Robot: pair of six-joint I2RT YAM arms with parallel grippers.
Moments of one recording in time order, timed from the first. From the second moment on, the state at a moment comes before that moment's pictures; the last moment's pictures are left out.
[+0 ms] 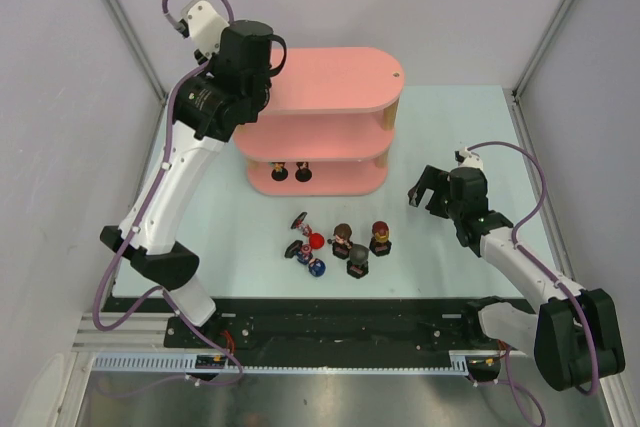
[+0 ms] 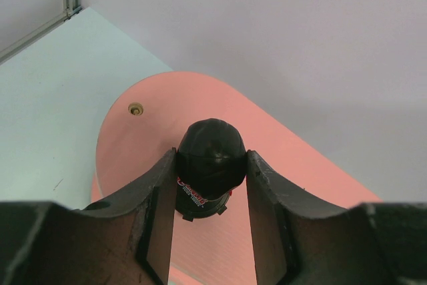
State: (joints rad) left arm -0.60 1.68 2.25 -0.95 -0.94 -0.80; right arm 0.26 1.09 0.57 -0.08 0.06 0.53
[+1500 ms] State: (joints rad) left arm -0.56 1.68 2.22 -0.94 -0.90 -0.74; right arm 0.25 1.11 0.57 -0.08 0.05 0.53
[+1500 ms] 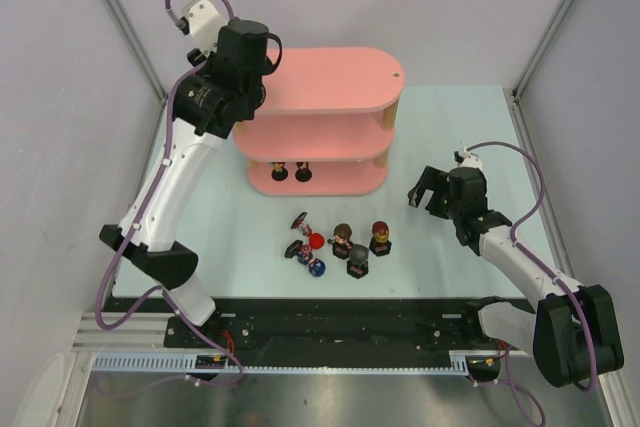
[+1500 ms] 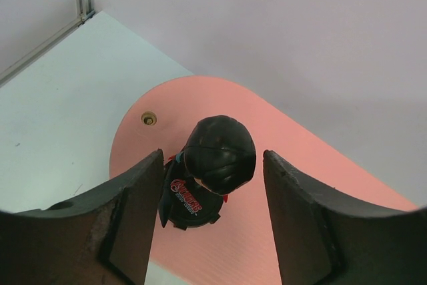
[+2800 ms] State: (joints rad) left arm -0.55 1.14 1.61 -0.50 -0.70 -0.52; right arm 0.22 1.11 0.57 -0.08 0.02 0.52
